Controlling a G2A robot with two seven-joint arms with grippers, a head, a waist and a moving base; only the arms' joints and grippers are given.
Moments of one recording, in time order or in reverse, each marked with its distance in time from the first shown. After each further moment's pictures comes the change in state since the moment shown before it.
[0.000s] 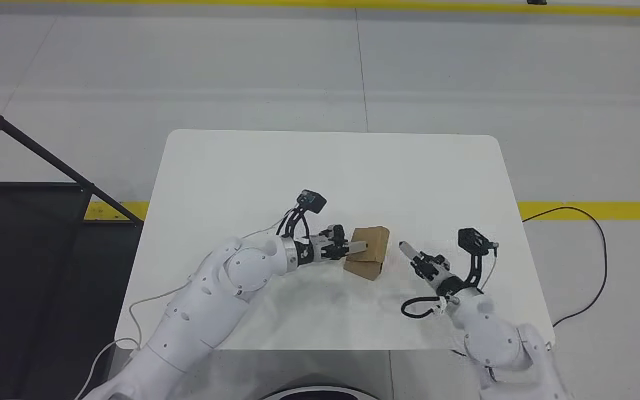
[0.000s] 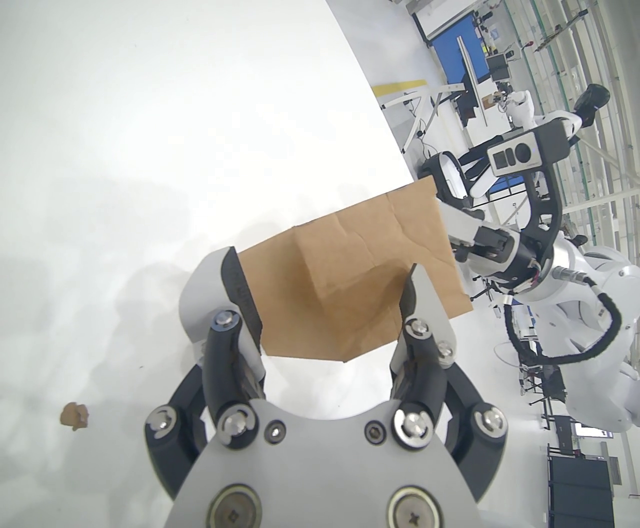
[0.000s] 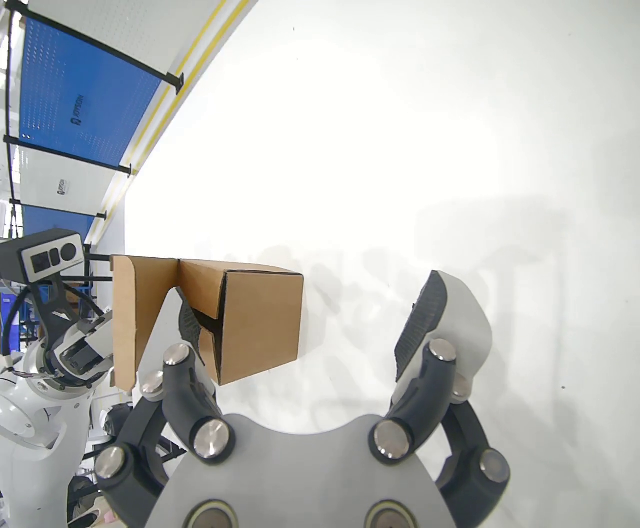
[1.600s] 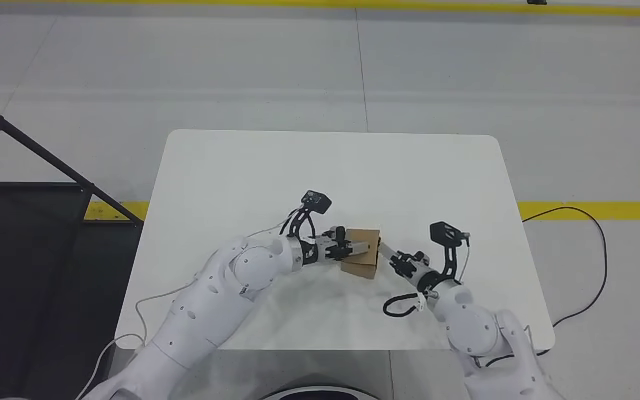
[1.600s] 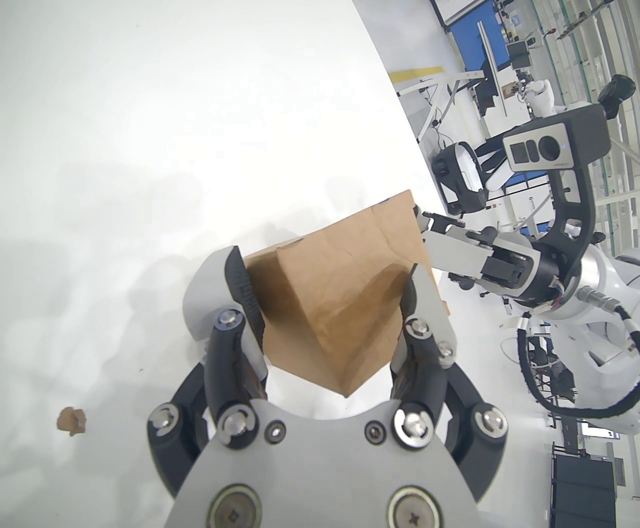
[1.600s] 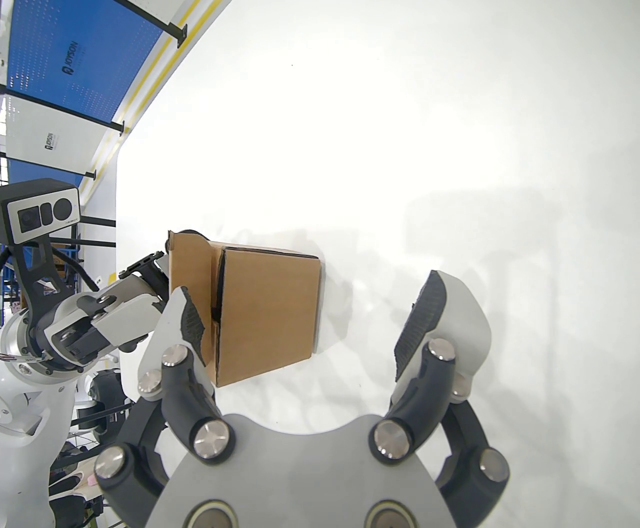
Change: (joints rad) left arm -0.021 -0.013 0.026 0.013 0.038 0.056 -0.013; right arm 0.111 -0.005 -0.113 0.073 -0.070 0.007 0.099
